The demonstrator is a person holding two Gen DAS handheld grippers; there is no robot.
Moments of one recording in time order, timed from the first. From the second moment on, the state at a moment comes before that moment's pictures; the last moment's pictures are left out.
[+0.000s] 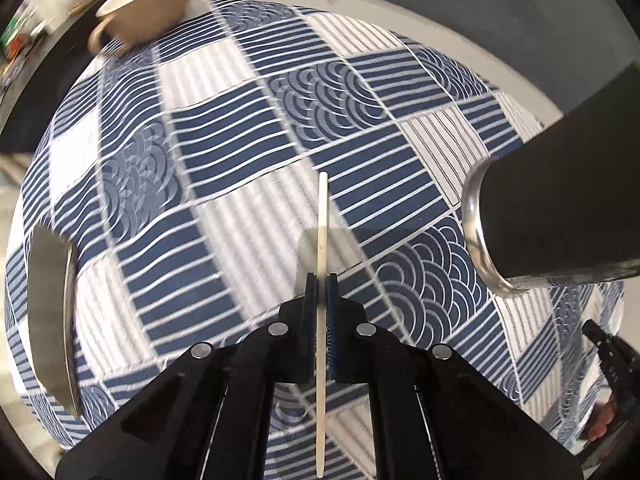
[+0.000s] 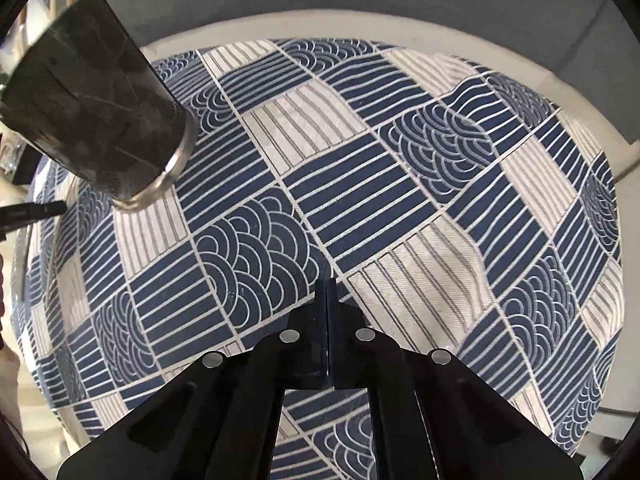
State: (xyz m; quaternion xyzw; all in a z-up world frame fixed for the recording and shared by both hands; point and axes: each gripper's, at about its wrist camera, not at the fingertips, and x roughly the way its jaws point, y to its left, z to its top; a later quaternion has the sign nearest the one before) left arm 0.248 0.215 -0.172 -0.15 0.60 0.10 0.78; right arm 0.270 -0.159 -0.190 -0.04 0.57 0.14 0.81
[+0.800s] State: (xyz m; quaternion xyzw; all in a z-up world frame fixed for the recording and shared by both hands) left arm 0.259 0.184 0.061 -0.10 0.37 0.04 0.92; right arm 0.302 -0.132 0.016 0.02 0.36 0.24 0.90
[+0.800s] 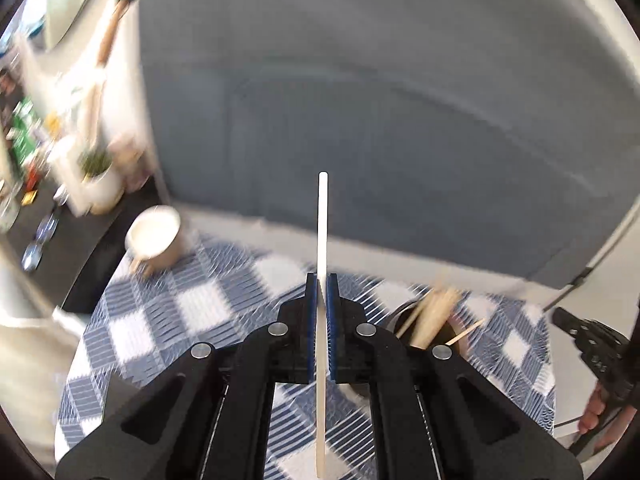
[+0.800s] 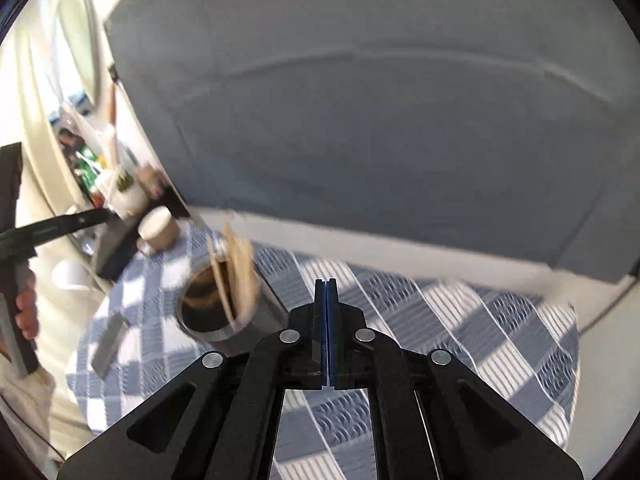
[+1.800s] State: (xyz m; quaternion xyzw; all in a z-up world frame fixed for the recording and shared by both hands) left arm 0.311 0.130 -0.014 -0.14 0.25 -0.15 0.95; right arm 0.321 -0.024 -0.027 0.00 0.32 0.36 0.87
